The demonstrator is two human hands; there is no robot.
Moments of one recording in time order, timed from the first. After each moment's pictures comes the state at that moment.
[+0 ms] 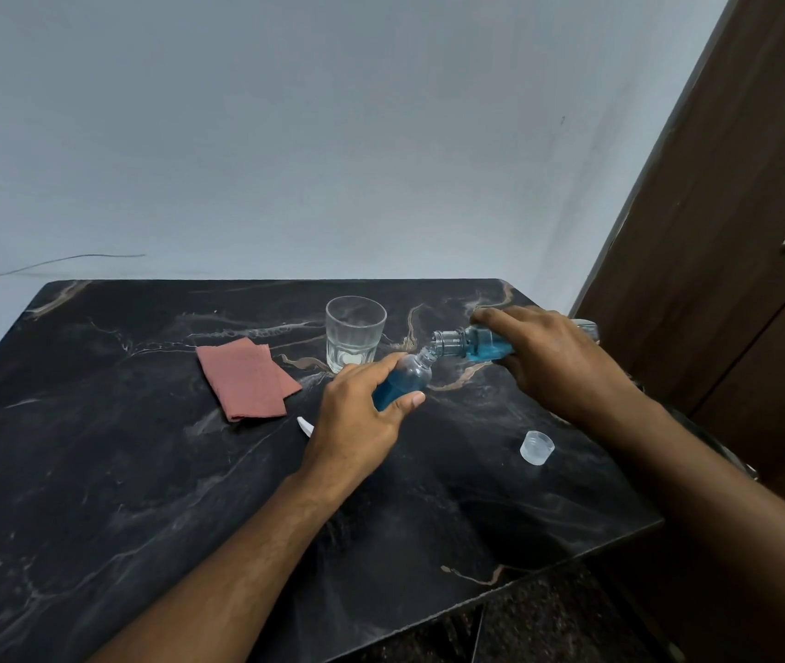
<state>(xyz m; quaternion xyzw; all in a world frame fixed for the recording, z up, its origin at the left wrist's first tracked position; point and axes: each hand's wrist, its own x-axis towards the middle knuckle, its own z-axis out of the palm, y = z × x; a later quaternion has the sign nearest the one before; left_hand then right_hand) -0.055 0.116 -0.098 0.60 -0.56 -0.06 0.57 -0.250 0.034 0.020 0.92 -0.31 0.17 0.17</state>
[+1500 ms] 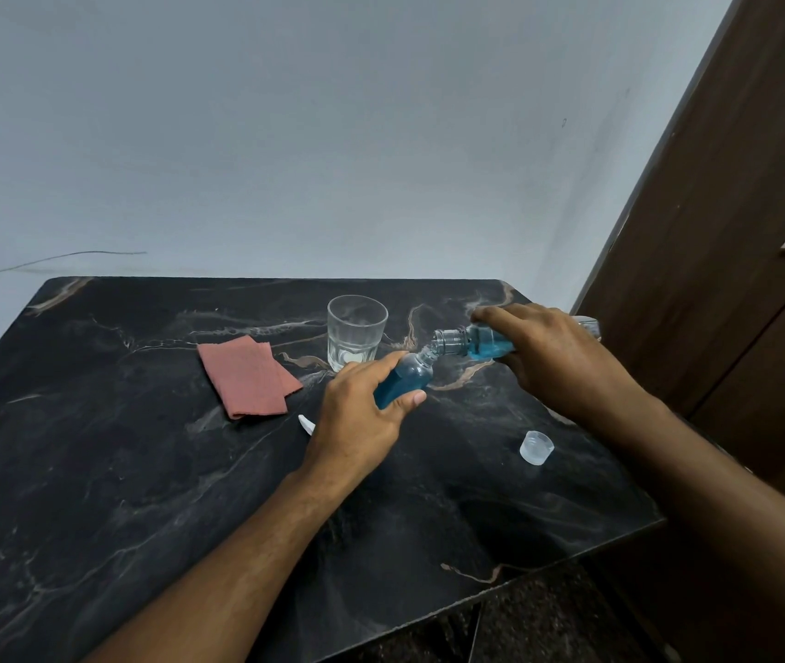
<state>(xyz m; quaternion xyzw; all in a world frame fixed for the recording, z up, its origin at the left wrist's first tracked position) -0.057 0.119 -0.096 0.60 -0.55 -0.07 0.57 -0.249 0.037 0.025 0.92 -0.31 0.15 0.17</state>
